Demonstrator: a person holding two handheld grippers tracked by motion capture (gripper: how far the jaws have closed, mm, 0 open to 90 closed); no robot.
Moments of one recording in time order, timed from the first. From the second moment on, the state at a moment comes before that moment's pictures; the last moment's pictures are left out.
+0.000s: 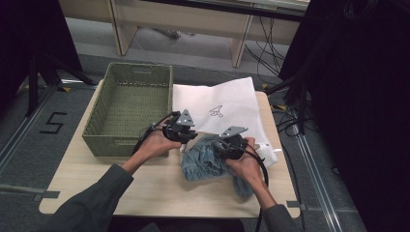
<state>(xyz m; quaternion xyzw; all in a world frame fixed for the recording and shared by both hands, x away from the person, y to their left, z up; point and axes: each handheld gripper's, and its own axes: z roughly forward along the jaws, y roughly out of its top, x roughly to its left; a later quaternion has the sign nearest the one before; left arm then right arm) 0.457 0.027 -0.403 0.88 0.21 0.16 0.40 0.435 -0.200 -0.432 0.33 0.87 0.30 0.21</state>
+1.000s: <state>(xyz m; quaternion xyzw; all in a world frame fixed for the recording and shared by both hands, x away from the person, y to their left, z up) 0.463 0.034 -0.406 0.88 0.21 0.13 0.40 0.381 -0.104 -0.491 0.20 0.93 0.28 0.16</state>
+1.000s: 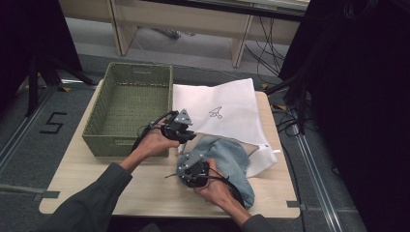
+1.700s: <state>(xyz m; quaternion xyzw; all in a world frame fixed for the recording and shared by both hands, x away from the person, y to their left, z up) 0.459 0.032 -0.401 0.88 0.20 0.13 0.40 0.457 -0.165 -0.443 0.36 0.82 0.40 0.18</state>
